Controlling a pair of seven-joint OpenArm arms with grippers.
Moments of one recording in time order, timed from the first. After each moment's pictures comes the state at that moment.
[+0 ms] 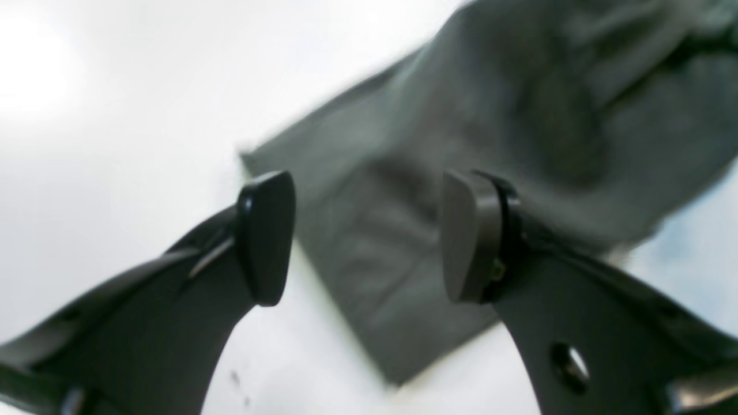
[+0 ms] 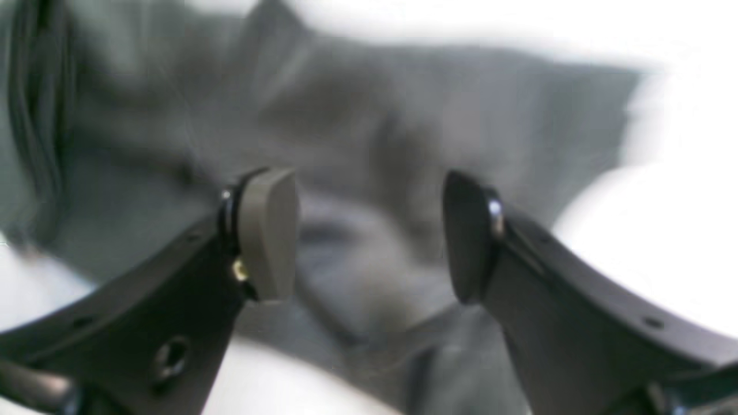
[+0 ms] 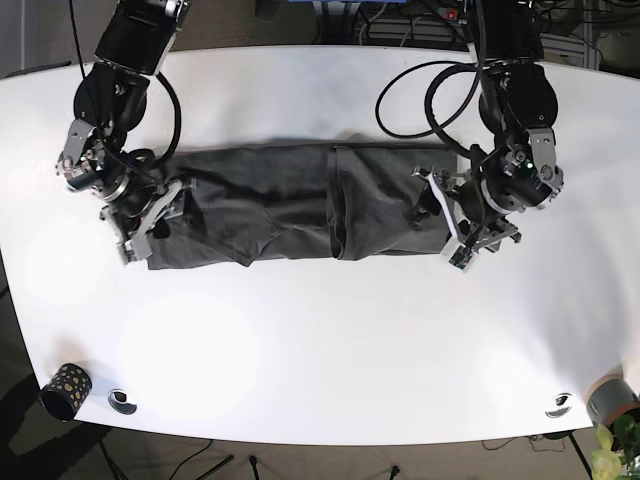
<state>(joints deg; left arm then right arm) -2.3 -3.2 -7.8 102.1 -14.7 -36.1 63.0 5.6 9.7 30.6 90.7 27.5 40.0 -59.9</state>
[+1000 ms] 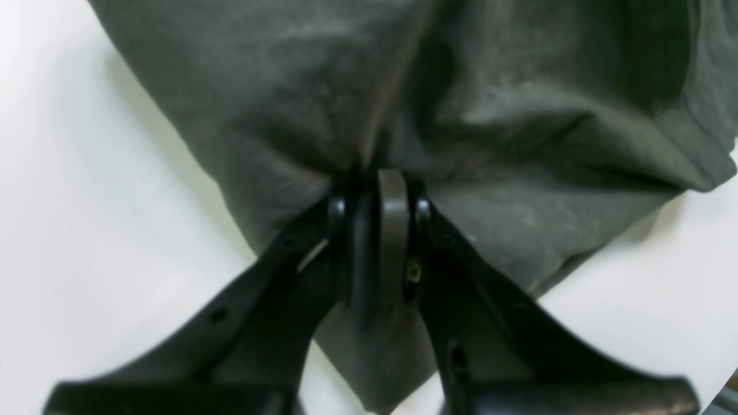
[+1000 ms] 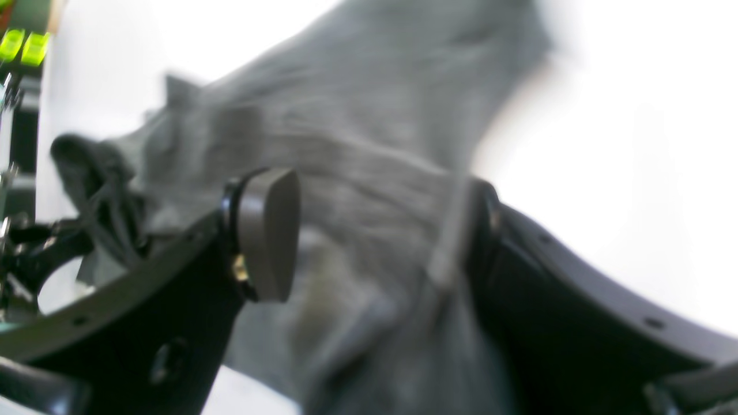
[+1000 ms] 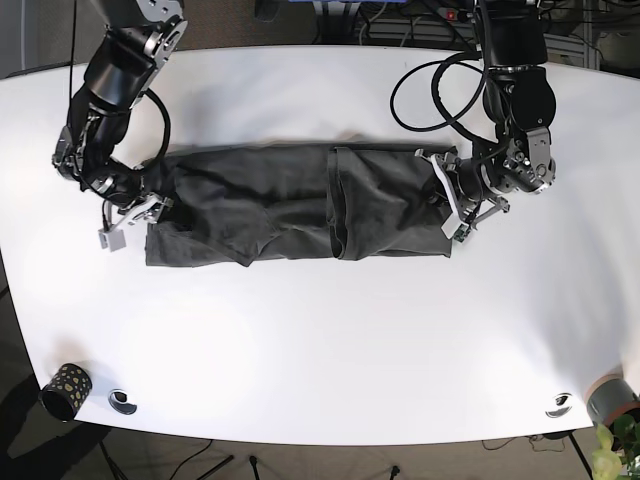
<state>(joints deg) -2.0 -4.3 -9.7 84.6 -15.5 -39.9 54.6 11.9 12.3 36.4 61.8 39.2 40.1 -61.7</state>
